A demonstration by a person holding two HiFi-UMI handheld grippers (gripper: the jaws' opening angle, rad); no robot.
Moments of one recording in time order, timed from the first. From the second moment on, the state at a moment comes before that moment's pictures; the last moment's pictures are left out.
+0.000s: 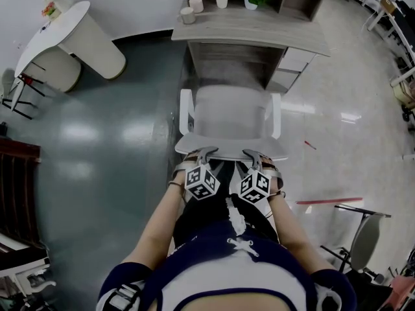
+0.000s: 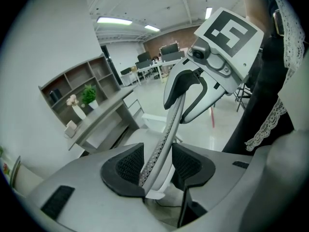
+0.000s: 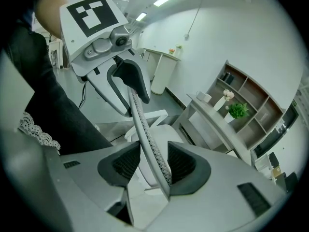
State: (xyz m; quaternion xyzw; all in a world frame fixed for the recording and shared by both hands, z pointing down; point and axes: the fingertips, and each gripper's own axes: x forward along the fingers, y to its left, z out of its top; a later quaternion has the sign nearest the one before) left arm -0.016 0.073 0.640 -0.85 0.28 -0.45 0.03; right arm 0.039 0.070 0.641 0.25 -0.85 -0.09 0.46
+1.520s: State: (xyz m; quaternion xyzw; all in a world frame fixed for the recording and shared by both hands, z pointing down) left arm -0.023 0.008 0.636 -0.85 0.28 -0.45 0.05; right arm 0.032 0.006 0.638 0.26 -0.85 -0.09 0.45
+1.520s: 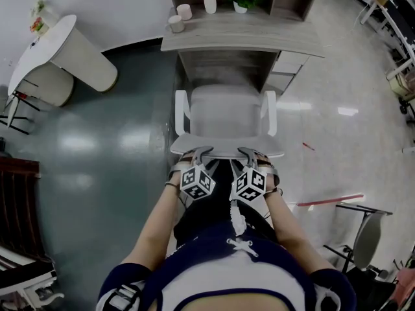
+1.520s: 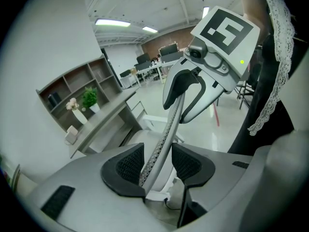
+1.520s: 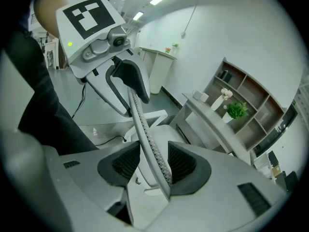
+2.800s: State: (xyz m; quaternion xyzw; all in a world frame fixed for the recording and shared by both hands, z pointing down) left arm -0.029 -0.065 0.636 -0.85 0.26 -0.45 0.05; right arm 0.025 -0.066 0.637 0.26 -0.85 -0.07 0.46
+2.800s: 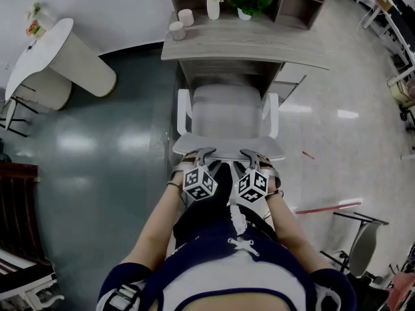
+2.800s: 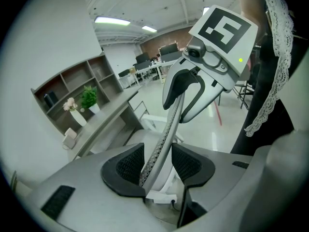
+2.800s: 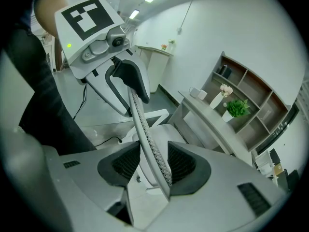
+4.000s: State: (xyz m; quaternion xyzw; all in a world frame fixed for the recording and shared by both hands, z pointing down) left arm -0.030 -0.113 0.633 -0.85 0.25 -0.45 0.06; right arm 0.025 -0.114 0.636 0.26 -0.85 -0.05 0.47
